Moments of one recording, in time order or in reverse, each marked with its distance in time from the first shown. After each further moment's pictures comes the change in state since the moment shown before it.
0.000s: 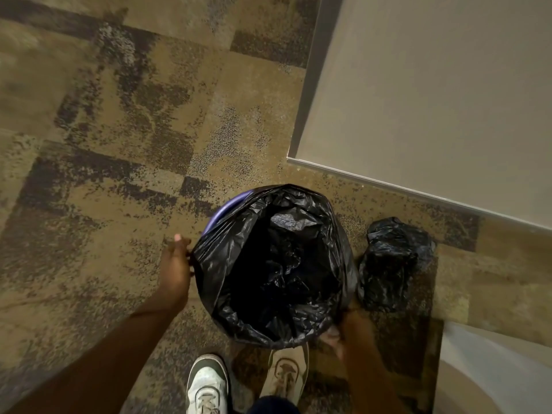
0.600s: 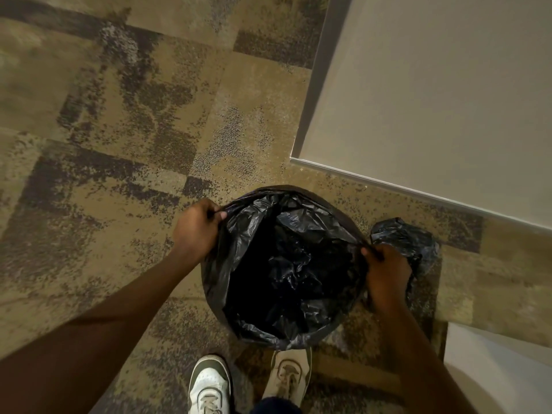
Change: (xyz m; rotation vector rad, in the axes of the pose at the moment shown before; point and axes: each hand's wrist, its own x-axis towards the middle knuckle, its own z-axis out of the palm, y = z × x) left_hand 0.028 0.064 0.029 0.697 -0.045 0.530; right_hand 0.001 -0.106 0.004 -0.618 0.299 -0.712
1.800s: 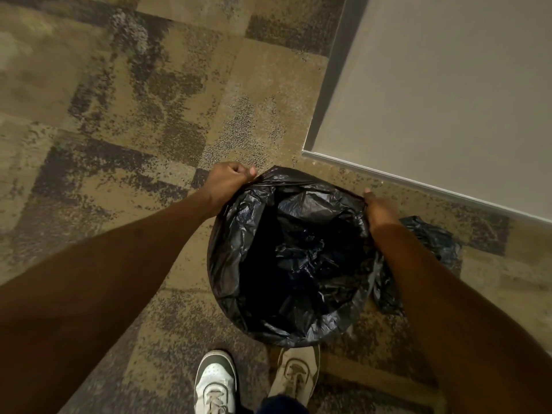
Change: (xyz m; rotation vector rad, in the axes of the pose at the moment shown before) left_hand 0.082 0.017 0.022 -0.439 -0.293 -0.088; right_hand 0.099 -0.064 0.053 0.223 -0.204 0.354
